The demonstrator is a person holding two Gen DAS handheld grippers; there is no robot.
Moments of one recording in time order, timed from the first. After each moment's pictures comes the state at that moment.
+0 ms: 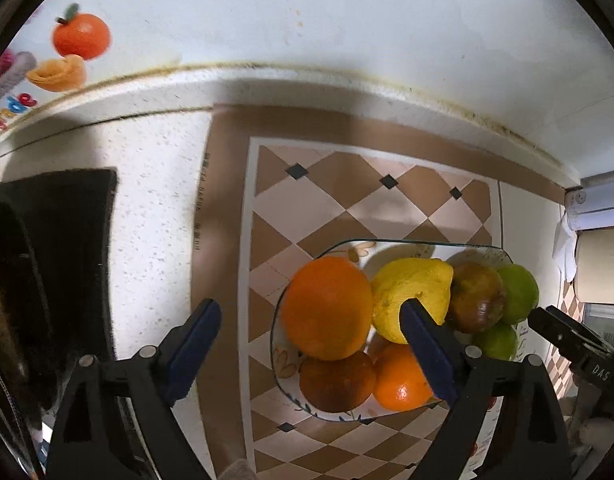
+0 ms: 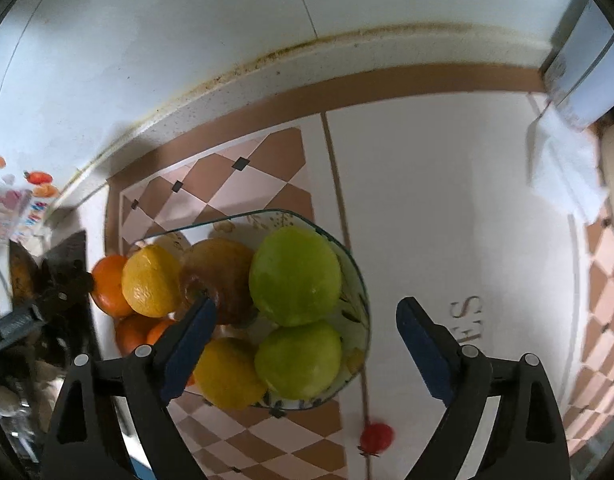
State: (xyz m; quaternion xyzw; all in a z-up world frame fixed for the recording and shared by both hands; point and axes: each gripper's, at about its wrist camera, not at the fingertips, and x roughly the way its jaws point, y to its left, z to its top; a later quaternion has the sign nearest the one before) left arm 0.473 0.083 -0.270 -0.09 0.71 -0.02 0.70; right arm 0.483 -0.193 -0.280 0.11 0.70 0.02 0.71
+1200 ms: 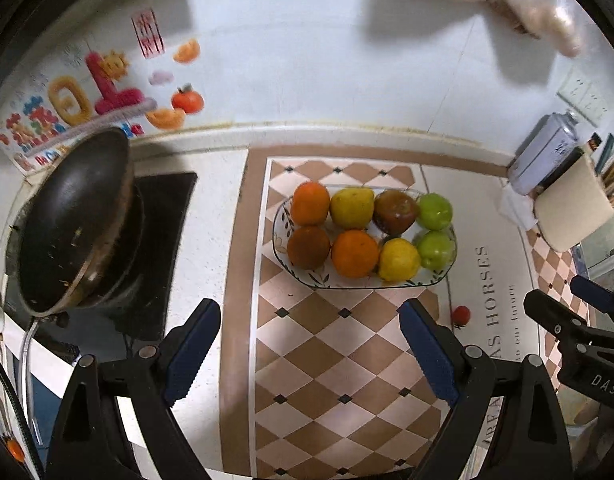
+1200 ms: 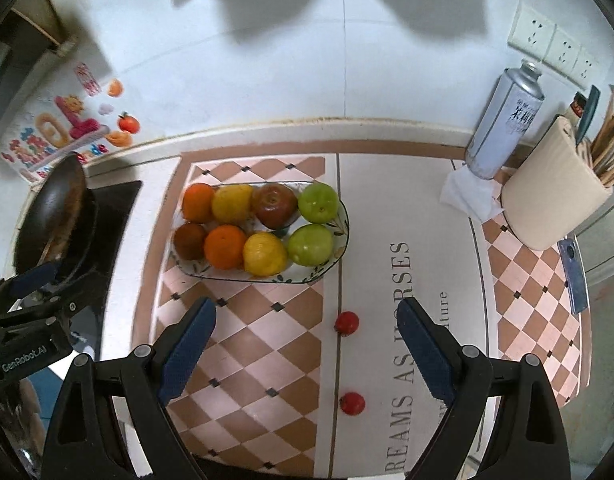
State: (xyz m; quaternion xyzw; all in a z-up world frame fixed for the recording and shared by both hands) left arm 0.290 0.041 -0.107 -0.02 0.57 0.00 0.82; right arm 0.300 -0.165 -0.093 0.02 0.58 0.04 0.82
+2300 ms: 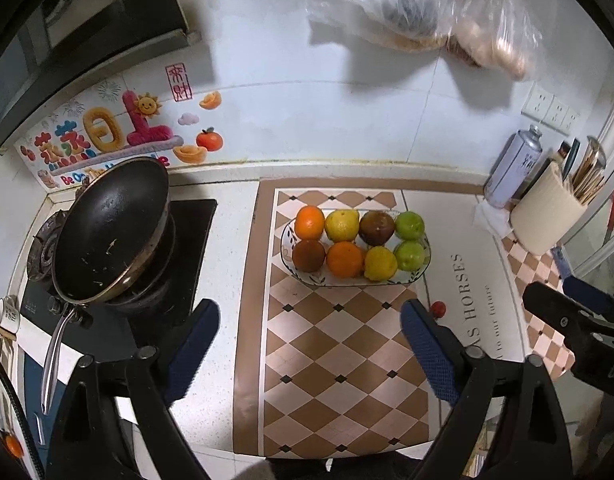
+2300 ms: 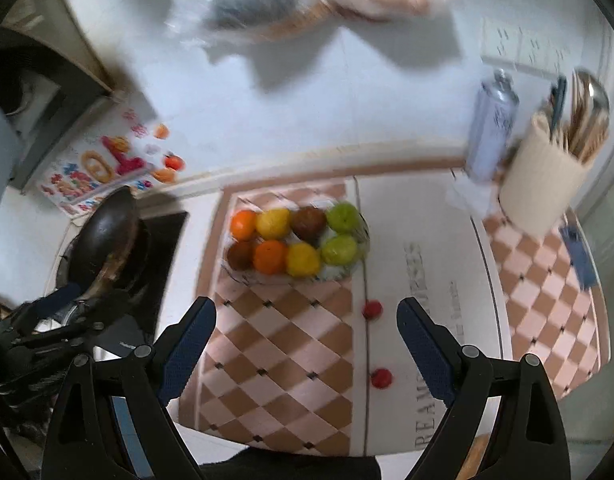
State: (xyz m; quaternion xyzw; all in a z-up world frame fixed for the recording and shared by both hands) left arm 0.234 0.035 -0.048 -0.01 0.52 0.00 0.85; right arm 0.247 -0.183 -0.057 0.09 0.55 0.05 0.83
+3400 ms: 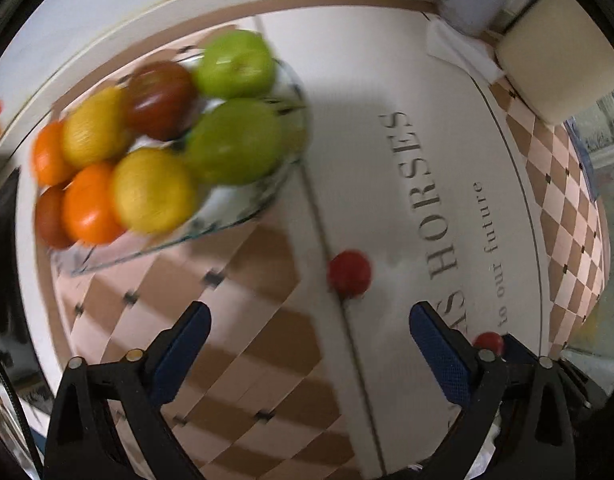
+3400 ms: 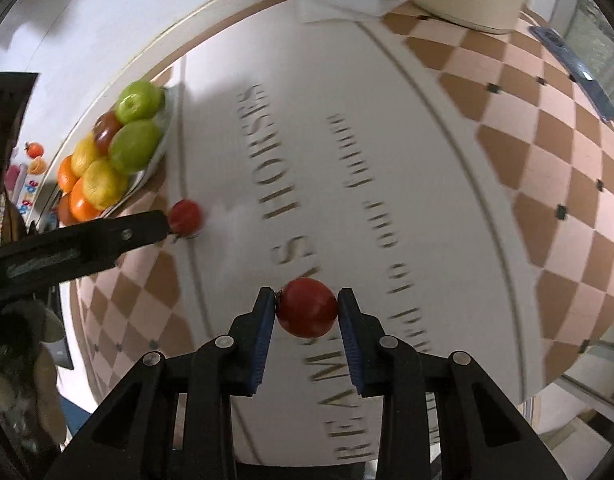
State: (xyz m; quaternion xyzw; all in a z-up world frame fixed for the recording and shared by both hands) left arm 0.331 -0.160 -0.273 0.05 0.71 -0.12 0.69; right arm 0.235 -0.333 -0.271 0.19 0.67 -0.05 0.72
